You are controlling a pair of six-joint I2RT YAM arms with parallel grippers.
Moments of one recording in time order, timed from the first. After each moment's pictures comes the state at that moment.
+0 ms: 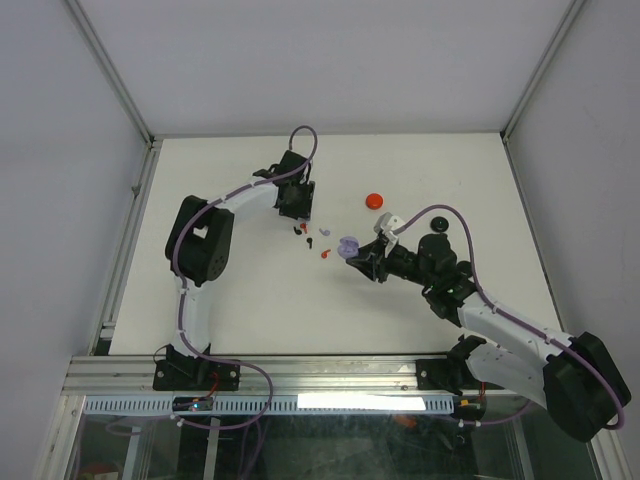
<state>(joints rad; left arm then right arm) -0.49 2.11 1.57 -0.46 0.01 -0.29 0.62 0.99 0.40 0.42 -0.49 -0.01</state>
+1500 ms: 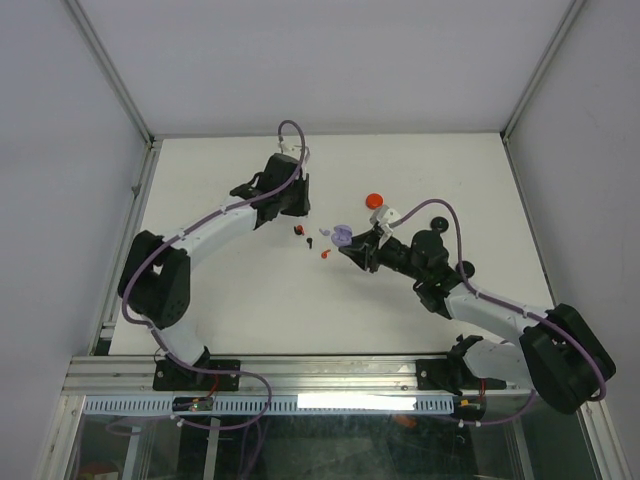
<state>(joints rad) -0.56 1.75 1.31 -0.30 -0.04 -0.32 0.63 1.15 0.41 0.66 -0.45 0.03</state>
